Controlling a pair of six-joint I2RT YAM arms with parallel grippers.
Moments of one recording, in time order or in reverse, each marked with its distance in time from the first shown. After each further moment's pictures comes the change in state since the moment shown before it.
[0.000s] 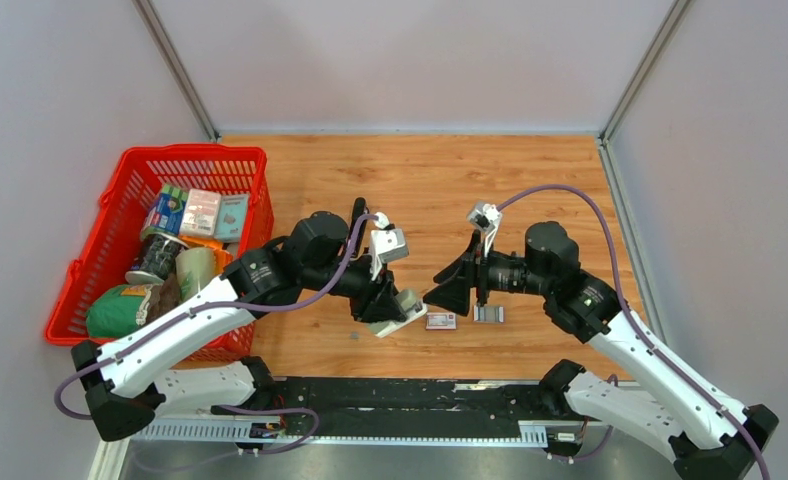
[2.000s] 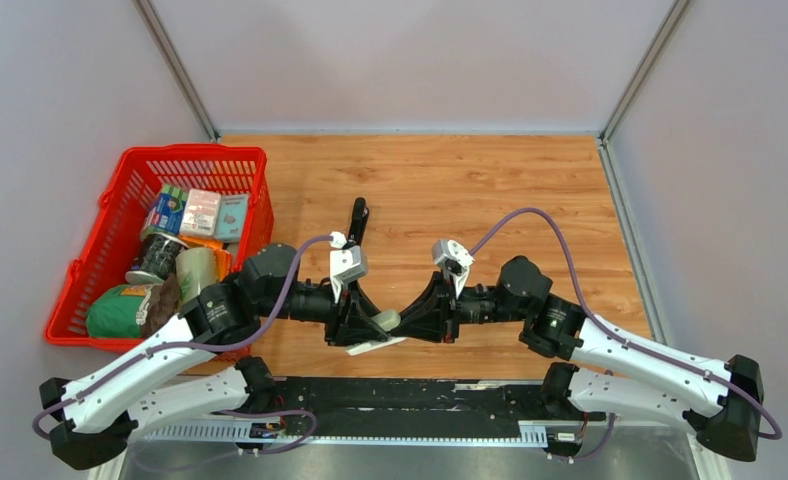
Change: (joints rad) left arm -0.024 -0.306 -0.194 0.125 0.002 -0.148; right arm 0.366 0.053 -0.148 0.477 0.008 -0.022
